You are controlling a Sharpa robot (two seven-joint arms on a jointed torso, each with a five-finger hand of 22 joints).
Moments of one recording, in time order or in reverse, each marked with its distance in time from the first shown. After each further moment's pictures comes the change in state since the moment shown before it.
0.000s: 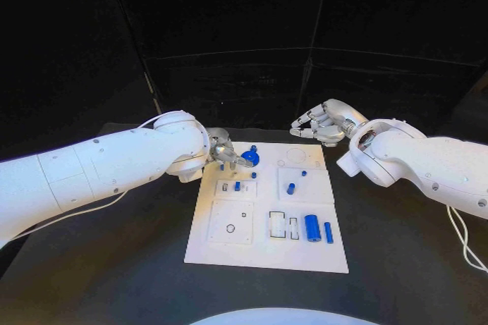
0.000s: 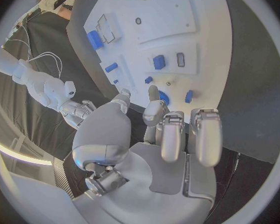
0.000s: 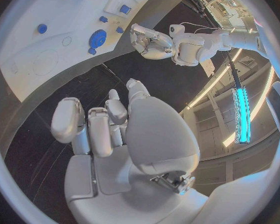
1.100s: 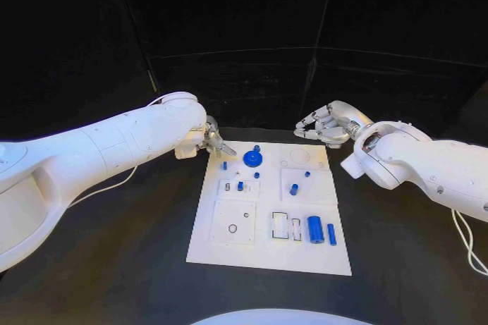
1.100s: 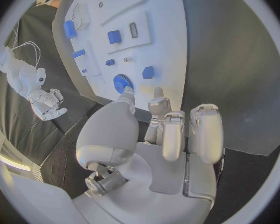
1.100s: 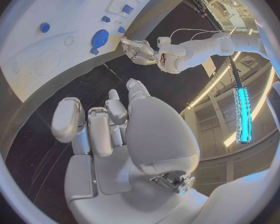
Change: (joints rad) left arm 0.052 0.193 -0.039 -0.476 0.018 0.214 0.043; left_hand 0.135 0.065 -0.145 0.051 0.000 -0.071 0.050 -0.140 -0.107 -0.084 0.048 -0.099 -0.114 0.000 0.029 0.000 0.000 0.000 0.001 0.024 -0.054 0.000; right arm 0.000 0.014 0.000 -0.016 0.001 0.002 0.005; right_hand 0.000 0.000 0.000 0.000 0.000 0.000 0.000 0.000 -0.001 0.000 0.000 0.000 -0.001 0.000 0.000 -0.005 0.001 0.000 -0.003 -0.004 0.000 -0.003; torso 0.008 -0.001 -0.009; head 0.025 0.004
